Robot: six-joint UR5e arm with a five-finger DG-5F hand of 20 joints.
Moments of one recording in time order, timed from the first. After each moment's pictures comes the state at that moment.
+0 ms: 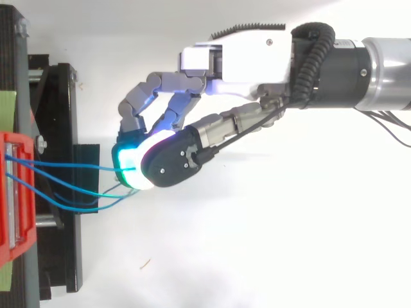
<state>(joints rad) 0.02 -2.32 -1.21 -2.76 -1.60 -0.18</state>
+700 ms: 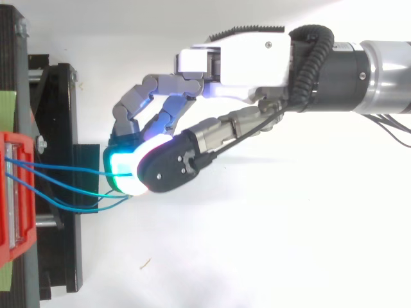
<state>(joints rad) 0.02 -2.32 -1.21 -2.73 -1.60 -0.18</state>
